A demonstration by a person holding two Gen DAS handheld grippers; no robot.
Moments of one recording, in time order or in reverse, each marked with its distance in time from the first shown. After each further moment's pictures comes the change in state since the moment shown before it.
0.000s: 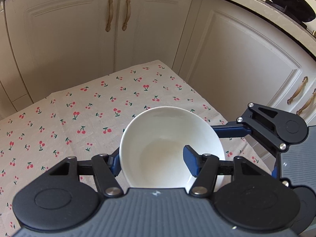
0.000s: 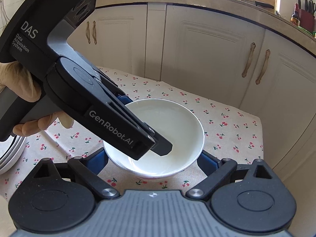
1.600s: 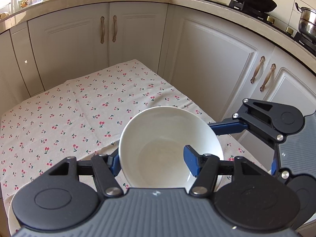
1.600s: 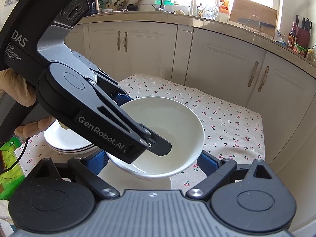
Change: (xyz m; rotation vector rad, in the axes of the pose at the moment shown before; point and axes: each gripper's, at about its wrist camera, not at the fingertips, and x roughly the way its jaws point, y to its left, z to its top) left arm -0.151 -0.083 -0.112 0.055 -0.066 0.024; right arm -0.149 0.135 -0.038 -0.034 -0.036 0.008
